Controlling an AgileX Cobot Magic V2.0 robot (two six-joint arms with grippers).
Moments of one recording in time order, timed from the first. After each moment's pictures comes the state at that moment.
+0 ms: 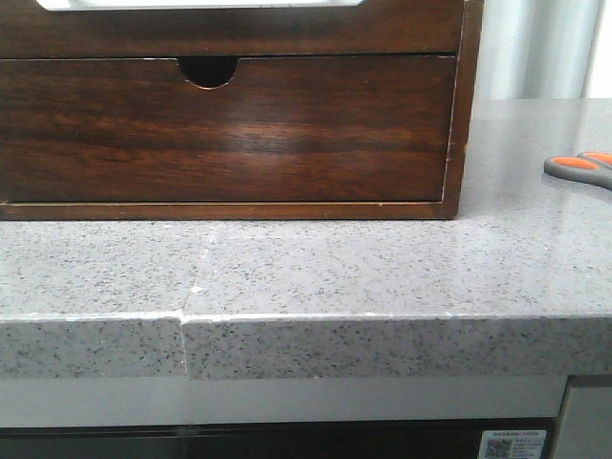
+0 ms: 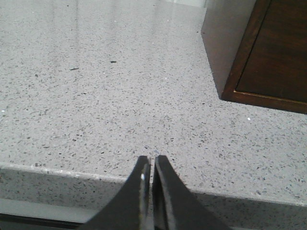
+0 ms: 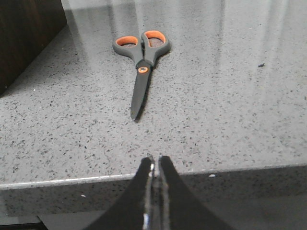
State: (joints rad) left arm 0.00 0.00 0.00 -0.03 0.33 -0.10; right arm -0.07 -0.01 0.01 -0.01 0.33 0.07
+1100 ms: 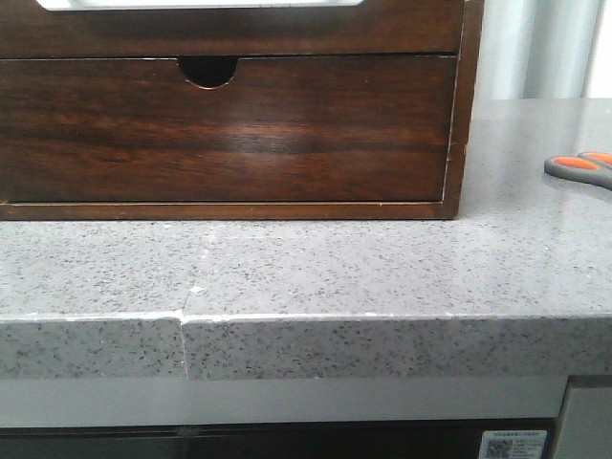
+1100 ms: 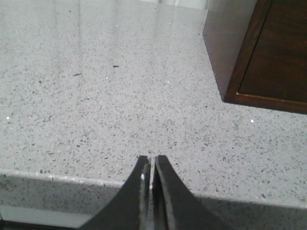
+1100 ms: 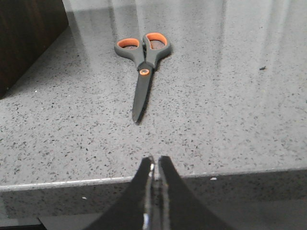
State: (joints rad) left arm 0.00 0.00 0.00 0.00 0.31 -0.10; right arm -0.07 -0.01 0.01 -0.01 0.32 0.06
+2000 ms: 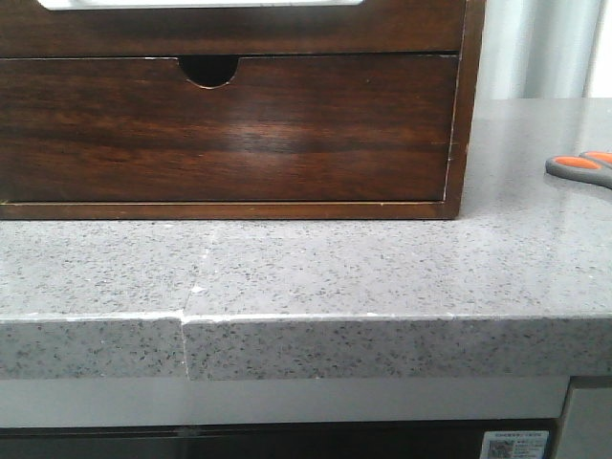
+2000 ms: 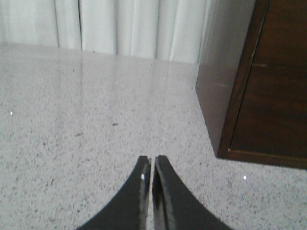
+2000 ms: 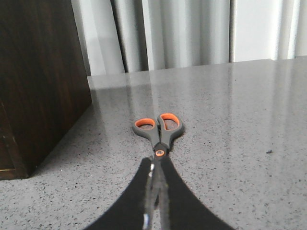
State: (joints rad) left arm 0.00 0.00 0.00 0.02 0.12 -0.10; right arm -0.07 -0.01 0.01 0.00 0.05 0.06
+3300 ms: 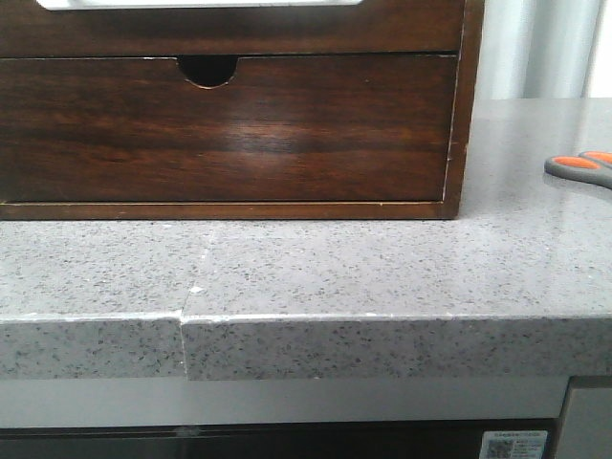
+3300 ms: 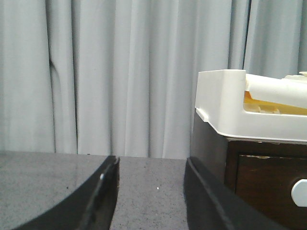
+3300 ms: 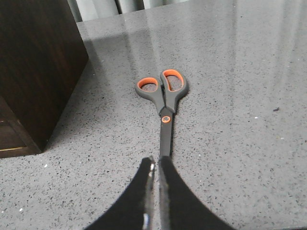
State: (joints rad) left arm -0.01 0.31 -0.29 0.08 -0.17 -0.10; right arm -0.06 0.24 -0.27 0.08 0.37 0.06
